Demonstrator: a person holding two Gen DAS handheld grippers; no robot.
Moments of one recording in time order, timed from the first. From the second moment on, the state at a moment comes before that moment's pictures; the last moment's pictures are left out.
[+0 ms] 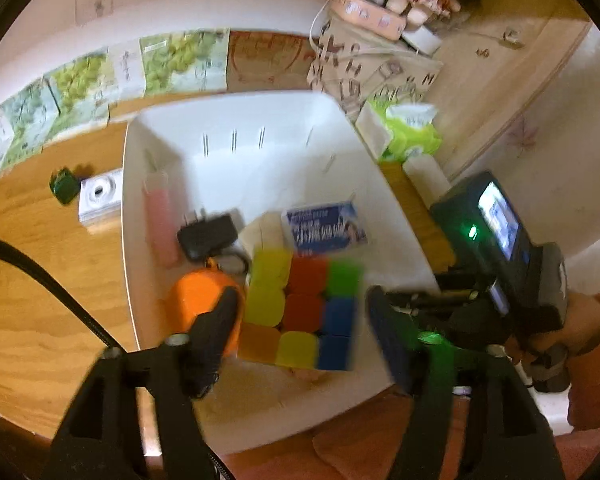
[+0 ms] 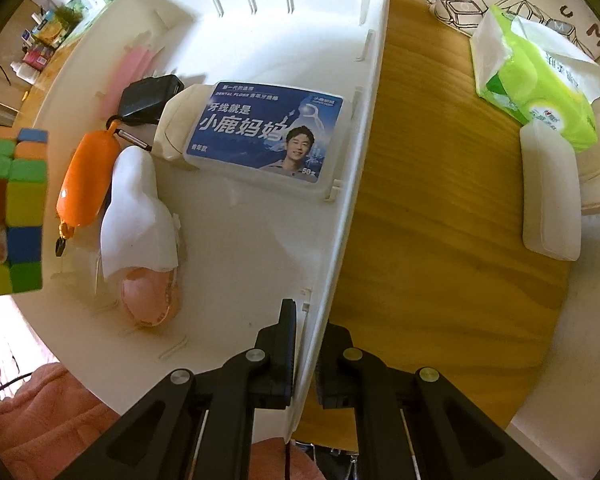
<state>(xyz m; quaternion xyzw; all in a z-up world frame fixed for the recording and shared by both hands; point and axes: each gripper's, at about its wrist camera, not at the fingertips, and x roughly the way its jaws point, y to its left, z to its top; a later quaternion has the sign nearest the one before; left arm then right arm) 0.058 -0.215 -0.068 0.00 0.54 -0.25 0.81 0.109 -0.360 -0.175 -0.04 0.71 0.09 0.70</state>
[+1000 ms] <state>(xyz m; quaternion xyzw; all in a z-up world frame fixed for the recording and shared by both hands) 0.129 -0.097 -0.060 0.00 0.52 -0.19 0.83 0.123 -0.400 -0.191 0.06 0.73 -0.04 0.68</state>
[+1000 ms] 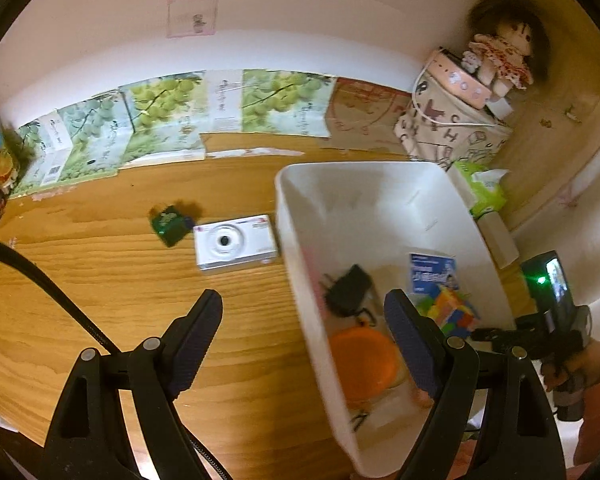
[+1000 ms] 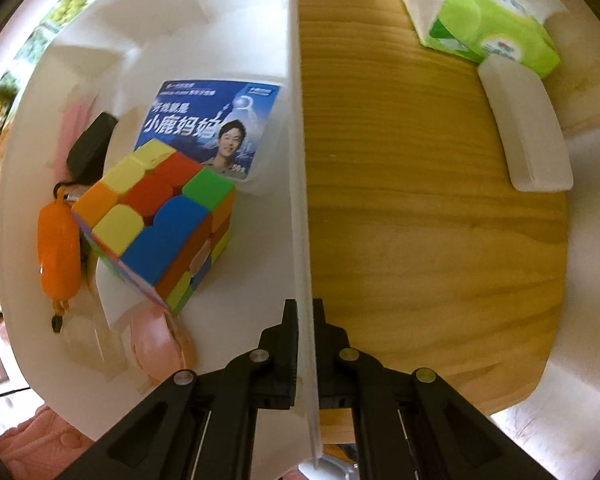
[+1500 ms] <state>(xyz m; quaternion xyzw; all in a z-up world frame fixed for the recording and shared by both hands) 0.164 -0.052 -0.081 0.09 0.53 -0.20 0.82 0.129 -0.437 -0.188 0.12 0.71 -0.10 0.68</state>
